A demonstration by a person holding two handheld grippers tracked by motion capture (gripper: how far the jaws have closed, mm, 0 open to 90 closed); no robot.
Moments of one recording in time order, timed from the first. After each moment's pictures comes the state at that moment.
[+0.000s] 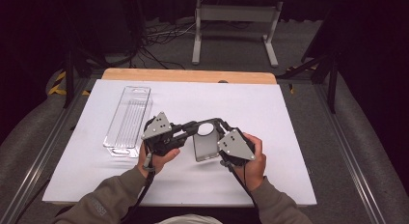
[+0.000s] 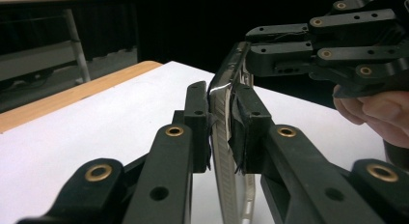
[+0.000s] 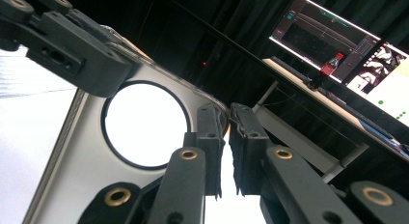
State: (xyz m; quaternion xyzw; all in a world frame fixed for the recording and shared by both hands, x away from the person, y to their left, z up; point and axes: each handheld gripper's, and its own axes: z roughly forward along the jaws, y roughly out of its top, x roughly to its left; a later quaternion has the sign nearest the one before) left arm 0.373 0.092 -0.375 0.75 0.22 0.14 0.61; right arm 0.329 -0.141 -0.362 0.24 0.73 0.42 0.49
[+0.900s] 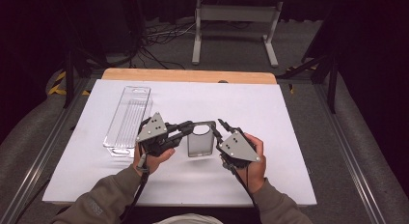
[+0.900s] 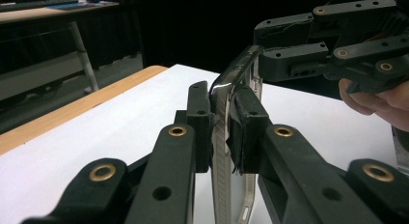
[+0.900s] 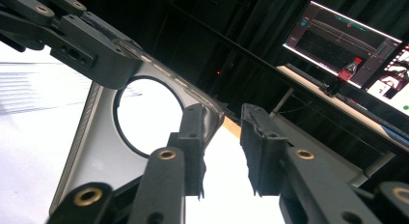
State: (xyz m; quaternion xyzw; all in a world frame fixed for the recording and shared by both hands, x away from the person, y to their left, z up) left arm 0.370 0.103 -0.371 0.75 0.19 0.17 0.60; right arm 0.324 -0.144 -0.360 0.23 0.73 0.45 0.46
